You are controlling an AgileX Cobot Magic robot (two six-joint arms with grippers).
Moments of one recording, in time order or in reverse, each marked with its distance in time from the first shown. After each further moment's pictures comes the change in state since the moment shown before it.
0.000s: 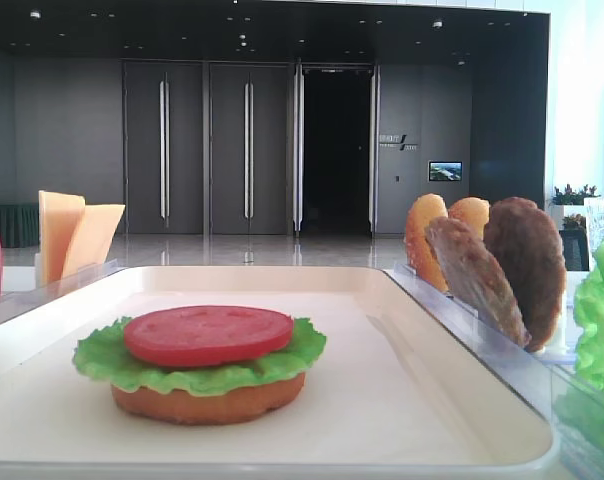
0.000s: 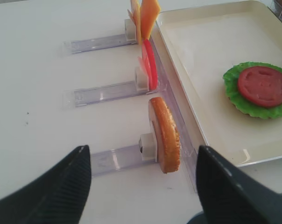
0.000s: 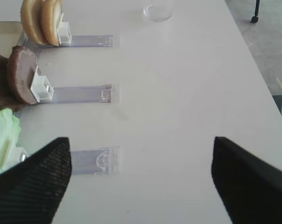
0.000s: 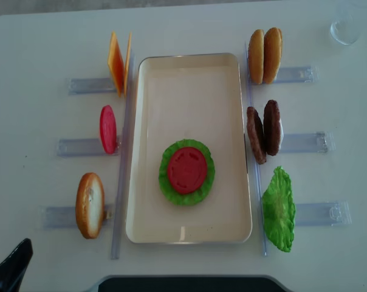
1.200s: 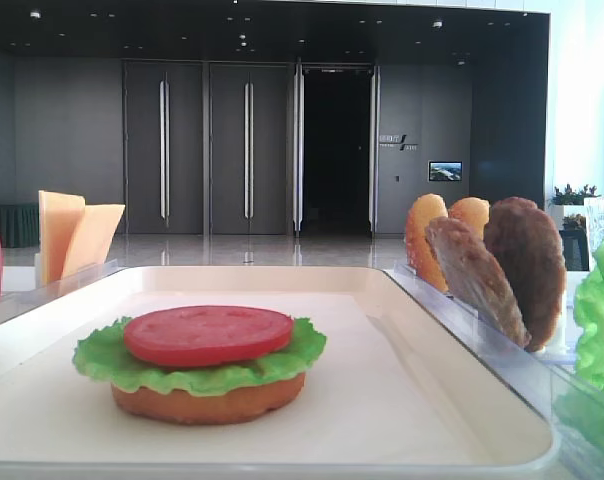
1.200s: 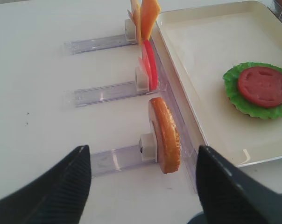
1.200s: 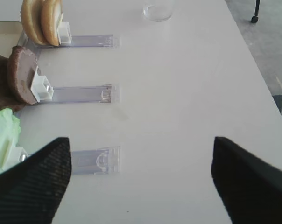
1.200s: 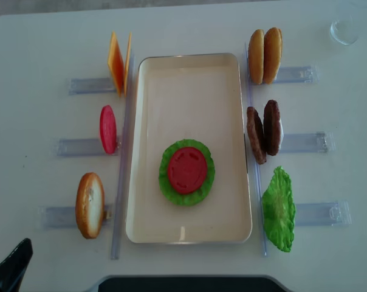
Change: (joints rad) left arm 0.000 0.000 0.000 0.000 -0.001 0.000; right arm 0.000 0.000 0.000 0.000 0.000 -0.001
